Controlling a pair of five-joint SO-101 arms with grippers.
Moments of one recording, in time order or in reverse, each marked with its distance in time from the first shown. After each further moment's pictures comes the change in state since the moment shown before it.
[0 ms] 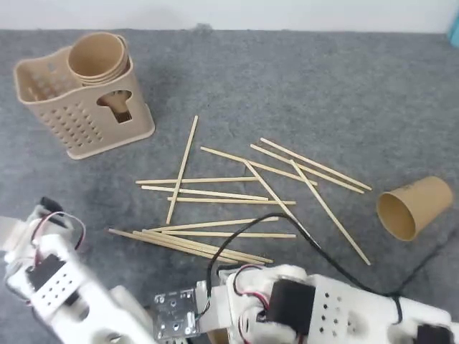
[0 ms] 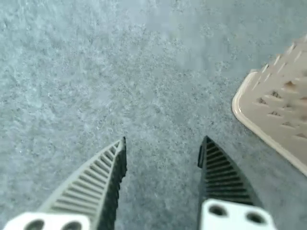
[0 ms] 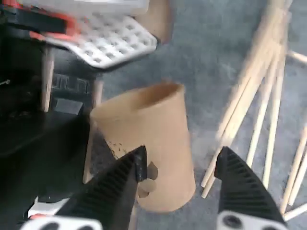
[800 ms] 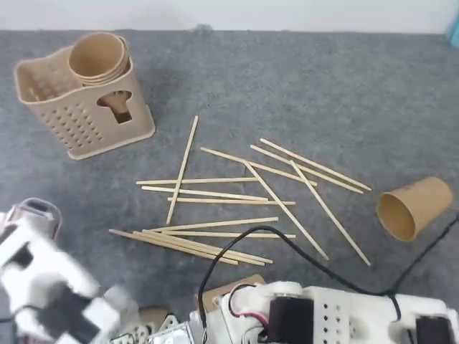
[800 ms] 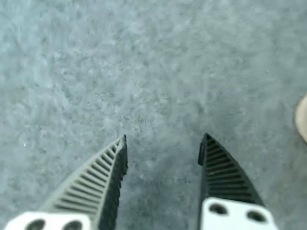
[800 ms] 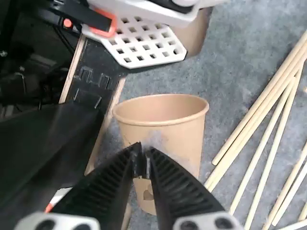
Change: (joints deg) left arm -3.6 39.7 -23.6 1.8 4.5; right arm -8.5 -0.1 -0.2 0.4 0.1
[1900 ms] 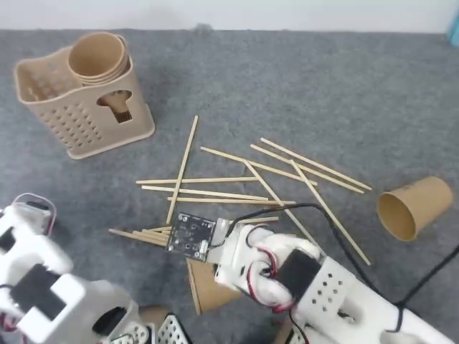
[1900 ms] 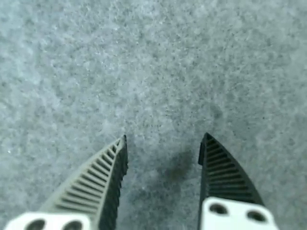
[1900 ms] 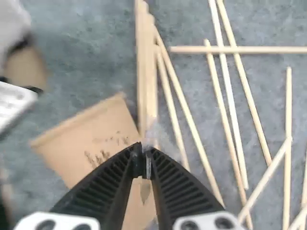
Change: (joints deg) left arm -0.1 14.0 -10.9 4.9 0.9; right arm 28.7 -1.4 9.3 -22.4 -5.2
